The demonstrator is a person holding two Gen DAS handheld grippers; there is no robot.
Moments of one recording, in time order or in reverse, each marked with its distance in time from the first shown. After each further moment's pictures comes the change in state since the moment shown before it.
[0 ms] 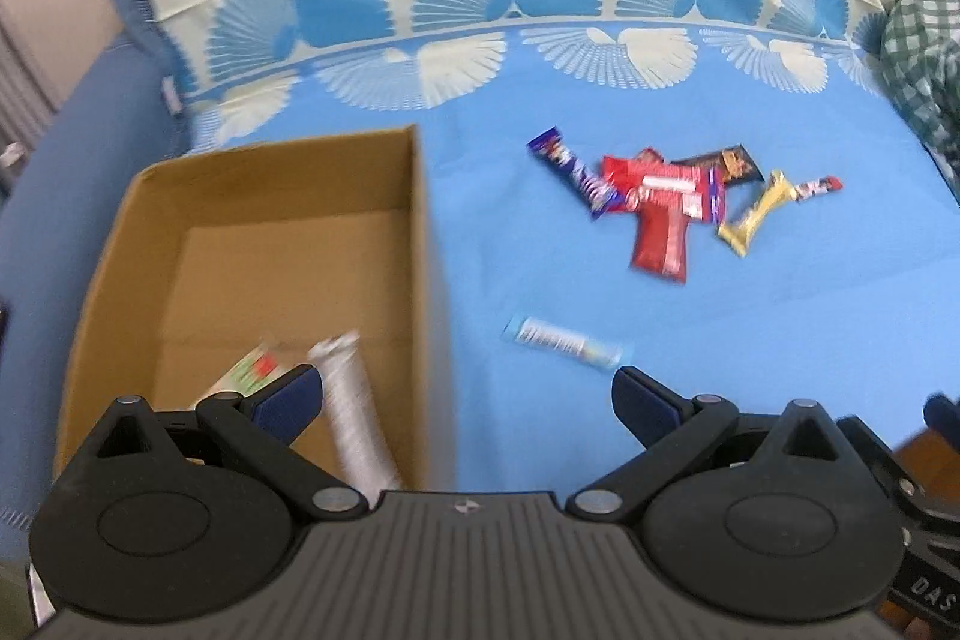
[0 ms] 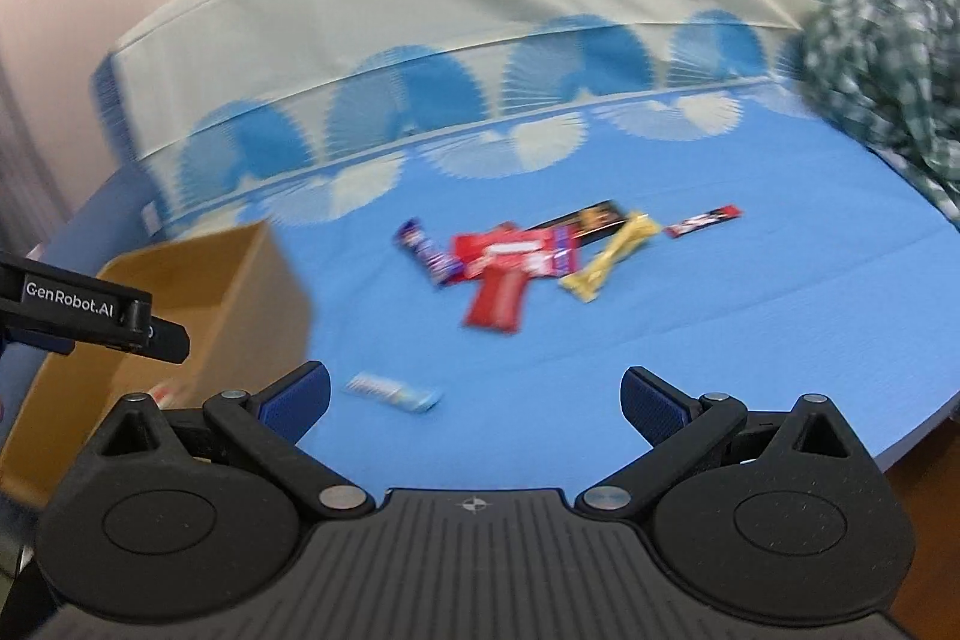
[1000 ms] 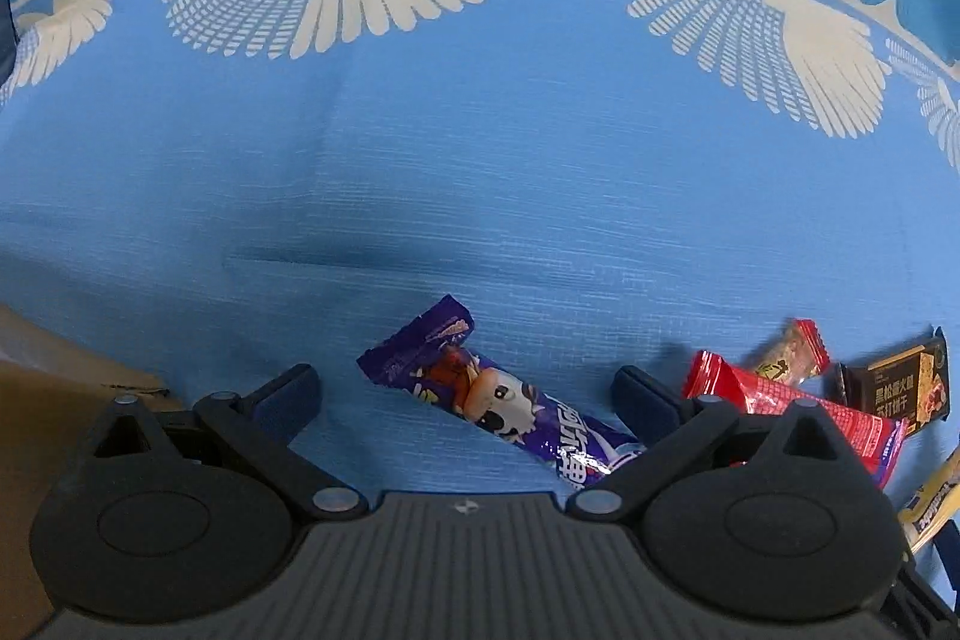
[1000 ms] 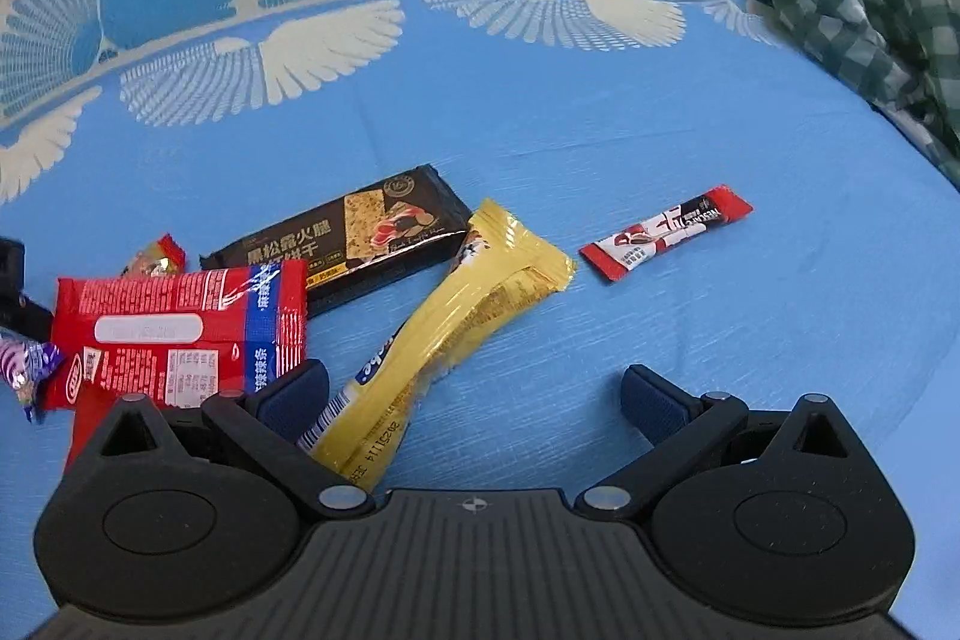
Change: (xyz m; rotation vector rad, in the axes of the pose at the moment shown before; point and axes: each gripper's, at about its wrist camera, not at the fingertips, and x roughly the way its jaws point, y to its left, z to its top) left arm 0.318 -0.047 0.150 -0.226 0.186 -0.005; right arm 0.321 -0.106 0.056 0.006 0.116 -0.312
